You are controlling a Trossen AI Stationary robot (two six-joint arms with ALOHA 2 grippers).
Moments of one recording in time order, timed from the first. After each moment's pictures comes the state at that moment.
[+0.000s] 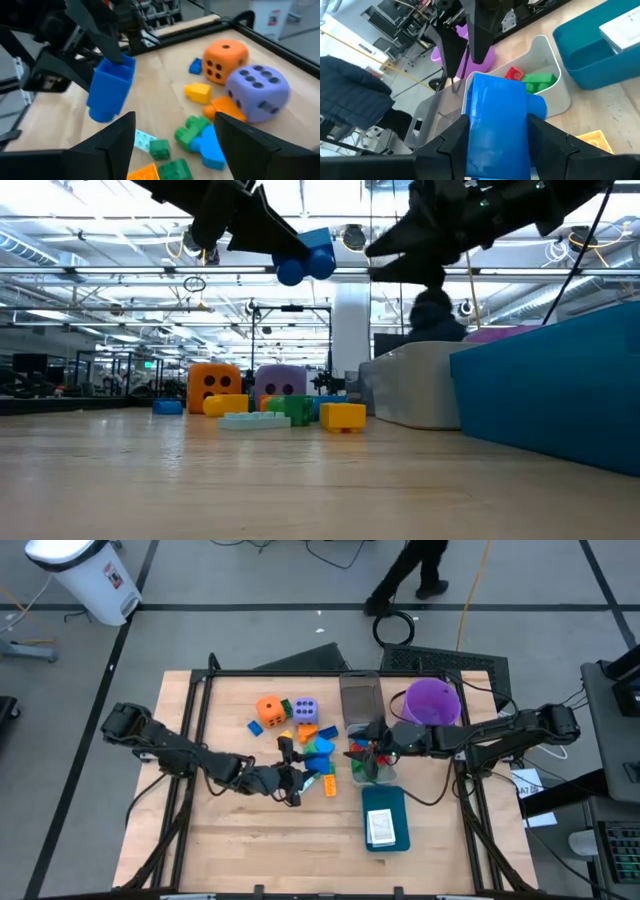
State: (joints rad) left arm -0.34 1.51 0.86 0.23 -0.68 0.39; right arm 0.02 1.25 0.66 0.28 0.15 0.27
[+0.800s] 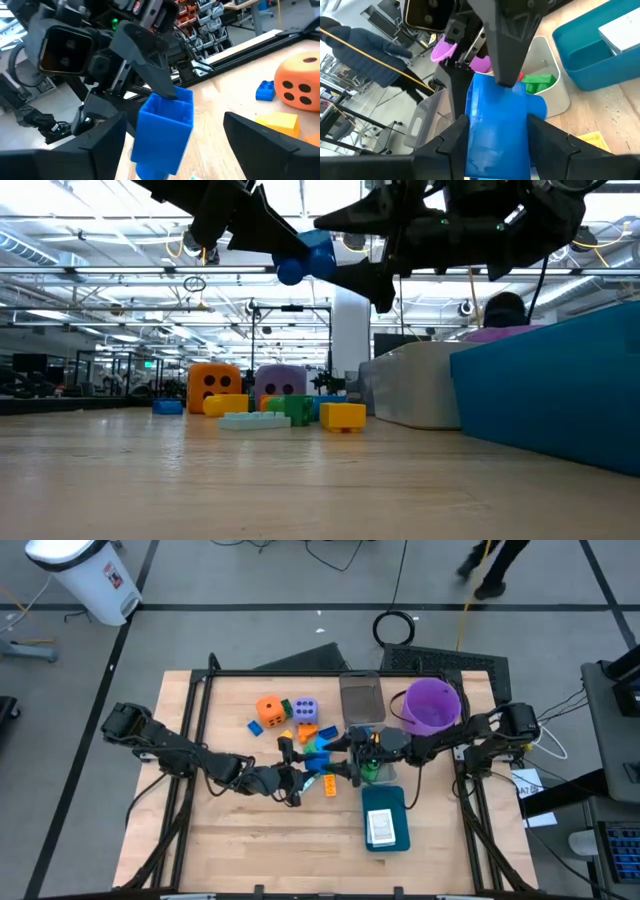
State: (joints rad) left arm -0.34 1.51 0.86 0.24 -0.68 0.38; right arm 0.02 1.61 0.66 0.92 -0.05 0.45
